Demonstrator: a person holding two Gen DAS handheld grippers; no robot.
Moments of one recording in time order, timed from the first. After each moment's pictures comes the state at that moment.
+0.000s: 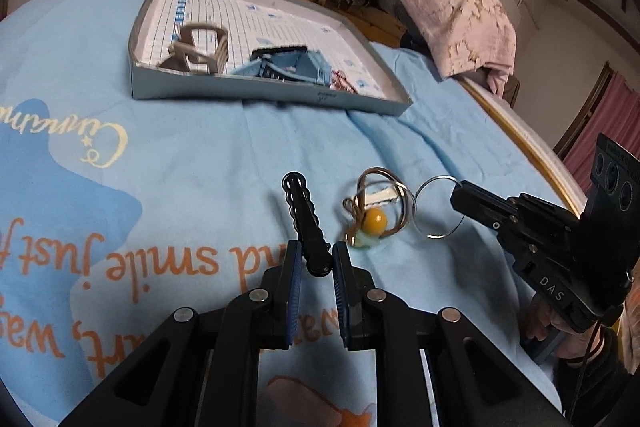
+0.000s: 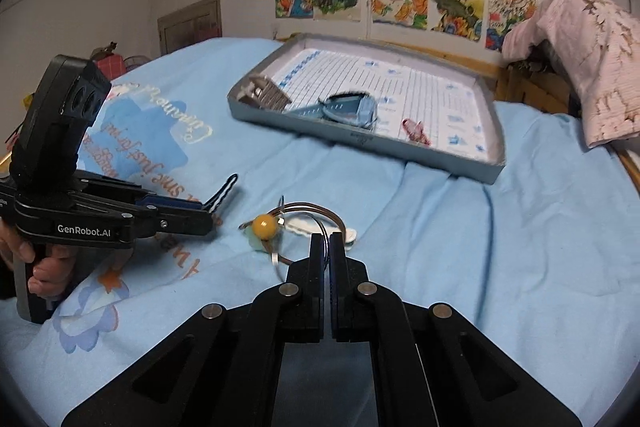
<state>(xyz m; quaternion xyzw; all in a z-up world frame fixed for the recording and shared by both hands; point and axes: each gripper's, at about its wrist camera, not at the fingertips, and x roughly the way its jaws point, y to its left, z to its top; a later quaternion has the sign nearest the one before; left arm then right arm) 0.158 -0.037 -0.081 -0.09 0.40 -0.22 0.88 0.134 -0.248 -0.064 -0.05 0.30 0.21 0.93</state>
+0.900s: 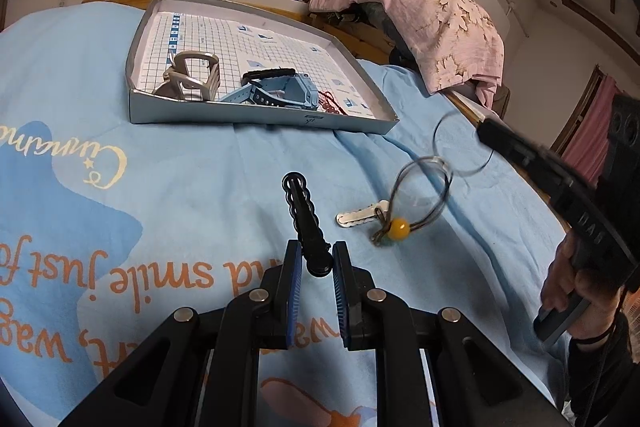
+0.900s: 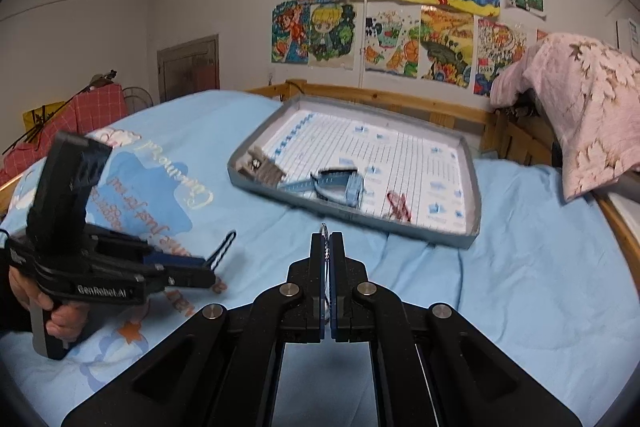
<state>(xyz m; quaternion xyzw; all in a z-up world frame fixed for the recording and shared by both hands) 0.152 -0.039 -0.069 -0.09 0.38 -0.23 0.89 0.134 -0.248 -0.011 -0.05 0.23 0.20 0.95</state>
